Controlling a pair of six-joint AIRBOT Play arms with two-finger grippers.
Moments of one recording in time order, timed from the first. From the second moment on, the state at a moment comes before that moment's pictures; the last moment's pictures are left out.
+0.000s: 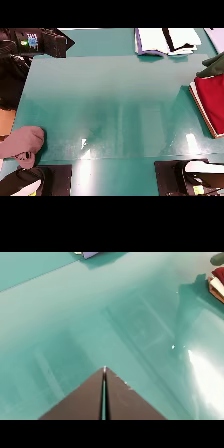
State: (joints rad) left arm -0.44 -1.07 1.64 1.27 -1.03 -1.49; right arm -0.73 -1.42 1.91 -1.06 1.15 1.37
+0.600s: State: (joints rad) left arm -0.44 -1.07 1.64 1.27 -1.07 -1.49; right arm -0.97 -1.12 1.37 -1.26 1.25 1.29
